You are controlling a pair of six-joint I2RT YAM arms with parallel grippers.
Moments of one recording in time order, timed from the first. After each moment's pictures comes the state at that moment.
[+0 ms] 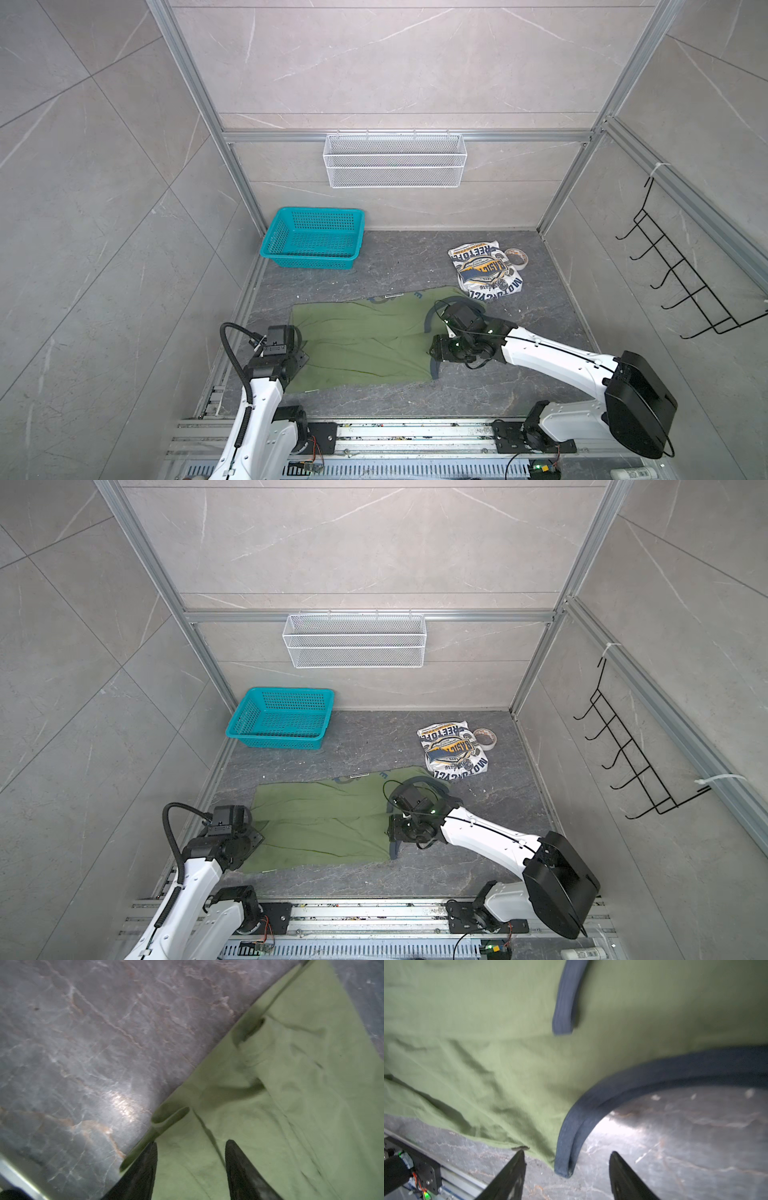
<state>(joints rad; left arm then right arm) 0.05 0.75 0.45 -0.86 -0.19 -0.86 0.80 1.35 0.78 -0.57 -0.11 0.76</state>
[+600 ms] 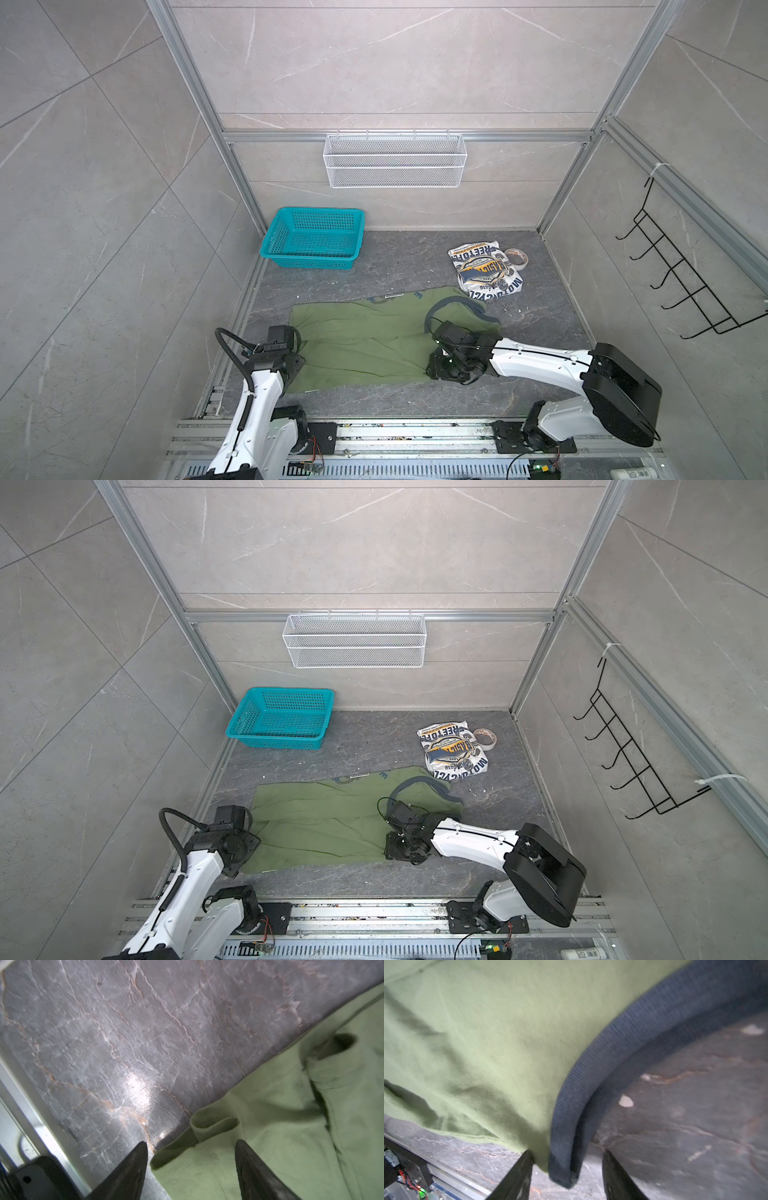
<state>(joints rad) 0.08 0.85 0.45 -0.90 -0.24 -0.98 0.88 1.43 0.67 -0.43 -0.15 0.91</state>
